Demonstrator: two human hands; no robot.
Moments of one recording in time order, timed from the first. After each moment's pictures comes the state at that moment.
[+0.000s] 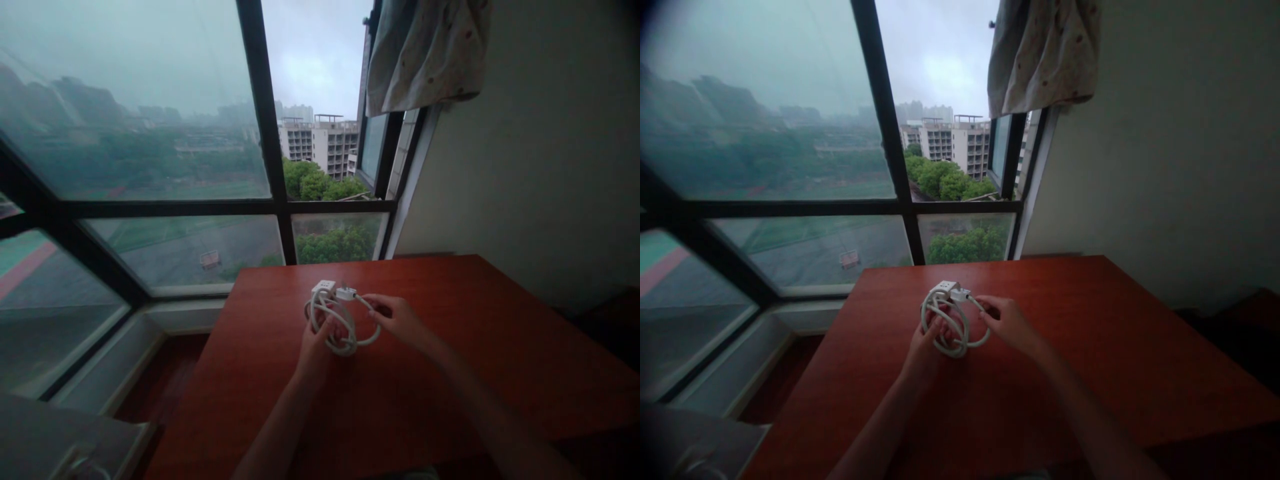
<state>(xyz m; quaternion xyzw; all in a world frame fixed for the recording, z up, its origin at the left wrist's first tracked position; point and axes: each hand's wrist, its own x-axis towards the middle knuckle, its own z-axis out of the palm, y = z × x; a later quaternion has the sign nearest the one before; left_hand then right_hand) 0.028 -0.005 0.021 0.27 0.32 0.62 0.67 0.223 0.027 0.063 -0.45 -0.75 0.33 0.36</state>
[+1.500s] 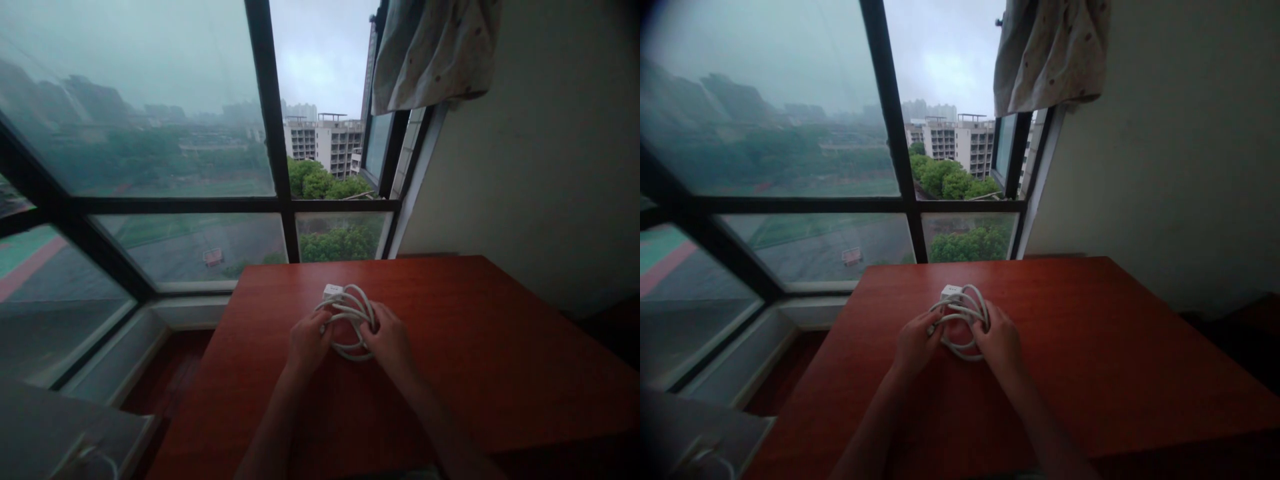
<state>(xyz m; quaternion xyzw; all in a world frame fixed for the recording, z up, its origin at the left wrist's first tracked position) -0.012 -0.002 0.031 0.72 0.54 0.39 0.19 0.174 -0.005 0.031 -0.59 -0.69 0.10 0.41</state>
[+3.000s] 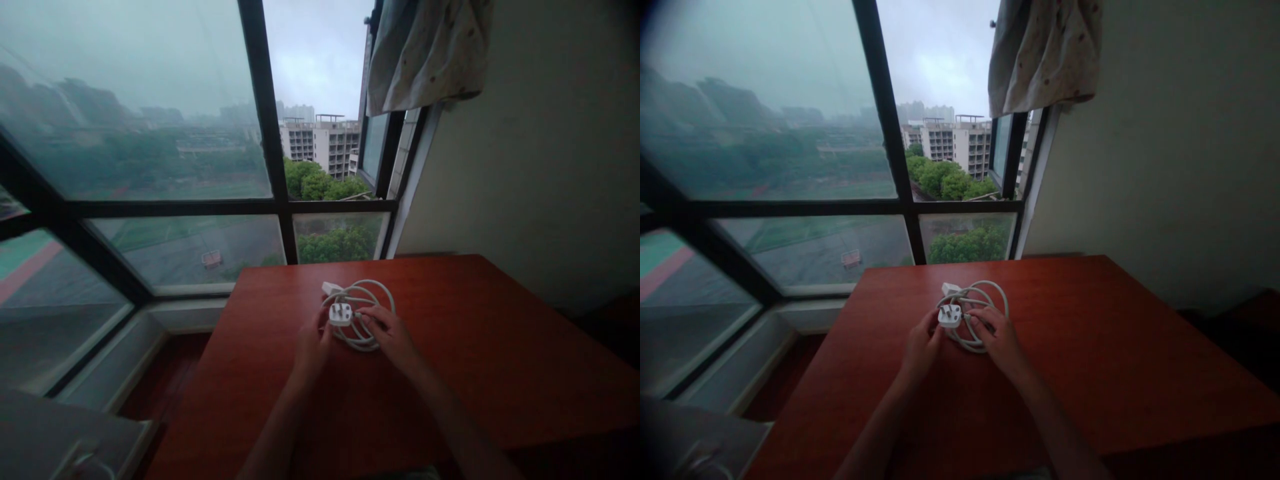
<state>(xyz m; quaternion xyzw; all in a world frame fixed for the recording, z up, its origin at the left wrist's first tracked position) 0.004 0.005 0.011 0.54 0.48 0.53 0.45 0.197 0.001 0.041 -0.45 -0.70 0.30 0.46</state>
